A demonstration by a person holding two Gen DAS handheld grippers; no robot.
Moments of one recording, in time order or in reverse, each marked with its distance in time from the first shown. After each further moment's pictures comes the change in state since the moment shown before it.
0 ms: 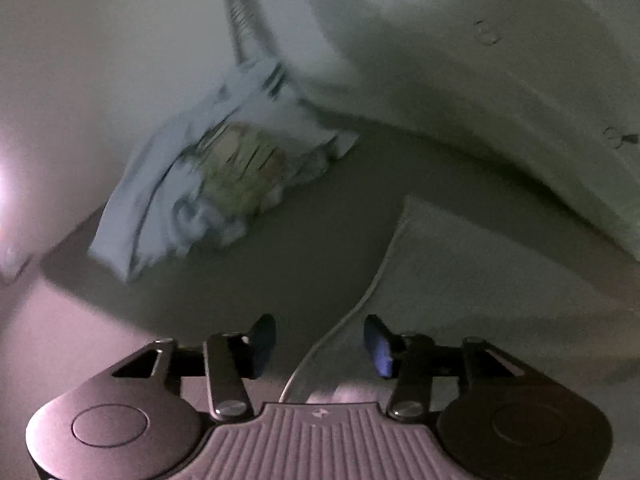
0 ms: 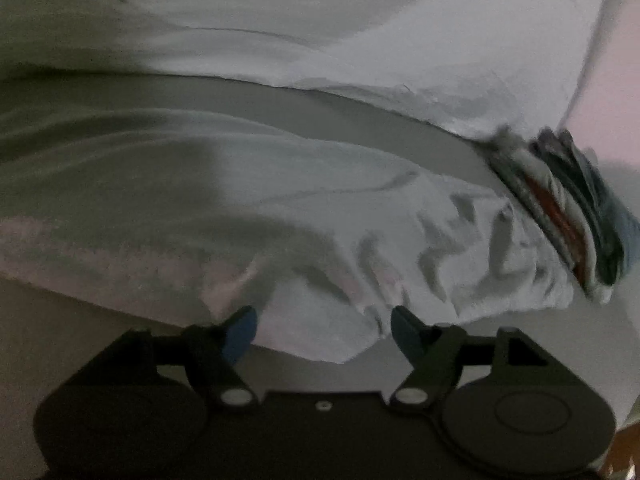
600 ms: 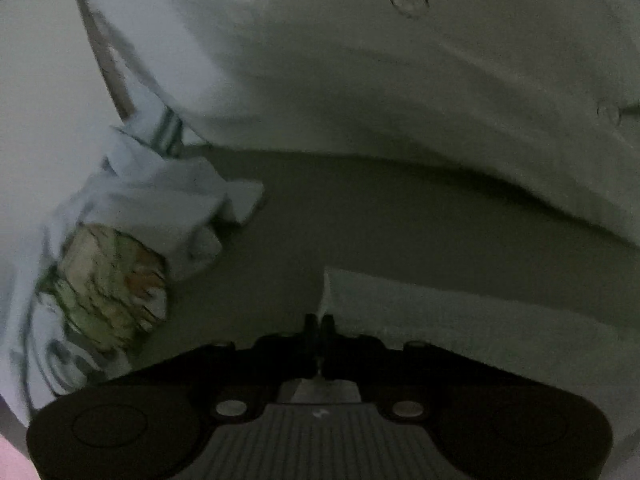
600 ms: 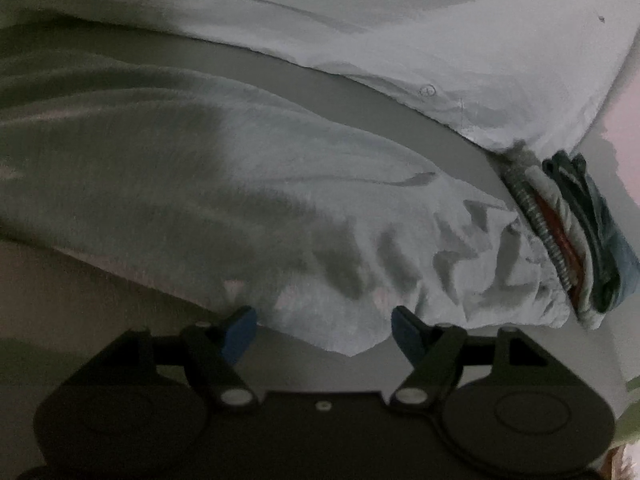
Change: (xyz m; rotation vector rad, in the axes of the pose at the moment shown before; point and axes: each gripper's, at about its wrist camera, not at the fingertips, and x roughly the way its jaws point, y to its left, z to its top) left arm 0.072 -0.065 0.060 0.167 -0.041 -0.050; right arm 0.003 0.026 0.004 -0.163 0.030 -0.028
